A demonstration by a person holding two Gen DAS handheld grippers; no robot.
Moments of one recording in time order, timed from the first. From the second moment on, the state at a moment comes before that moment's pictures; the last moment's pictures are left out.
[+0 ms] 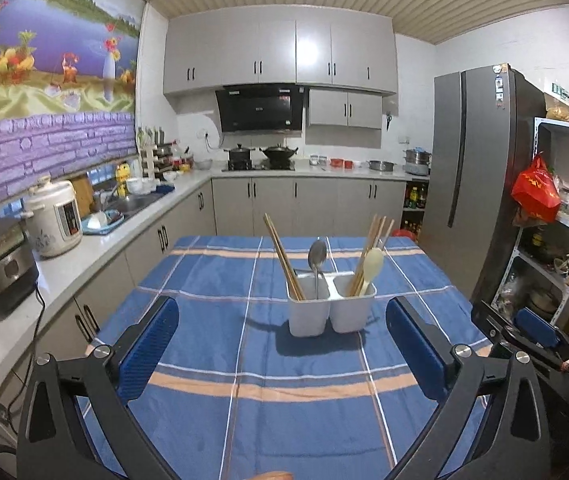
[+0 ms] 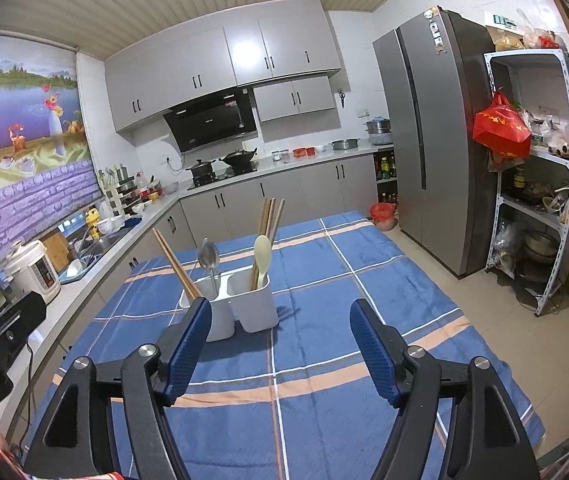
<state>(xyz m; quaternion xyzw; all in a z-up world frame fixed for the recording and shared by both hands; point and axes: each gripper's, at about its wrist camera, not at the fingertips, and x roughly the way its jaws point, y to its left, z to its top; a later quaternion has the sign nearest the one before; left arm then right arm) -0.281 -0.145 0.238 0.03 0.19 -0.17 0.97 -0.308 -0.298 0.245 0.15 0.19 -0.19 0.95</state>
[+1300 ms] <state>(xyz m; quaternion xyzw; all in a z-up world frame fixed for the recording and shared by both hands) -0.266 -0.187 0.196 0.05 0.29 -0.20 0.93 -0.297 -0.314 0.217 0.10 0.24 -0.21 0.94</state>
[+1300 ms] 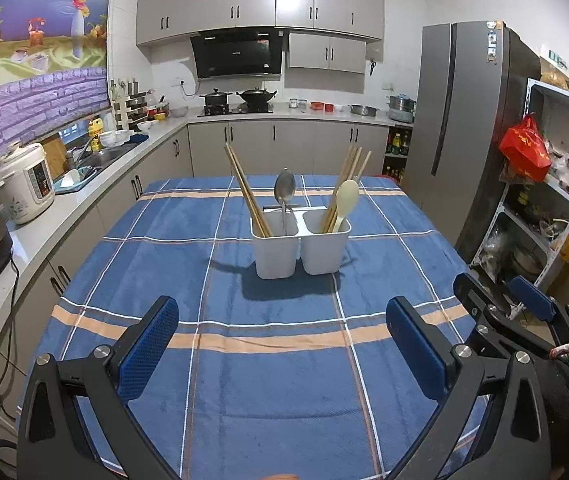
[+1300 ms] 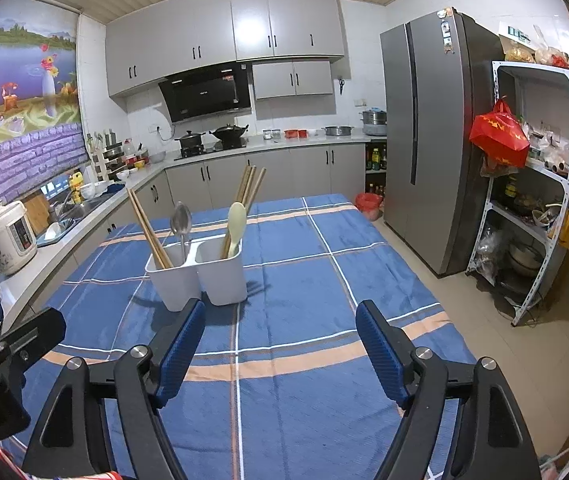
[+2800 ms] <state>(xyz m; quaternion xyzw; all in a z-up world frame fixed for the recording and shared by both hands) -0.227 -0.207 0.168 0.06 0.33 -0.19 0.92 -0.260 -0.333 0.198 0.11 0.27 -0.20 0.94</state>
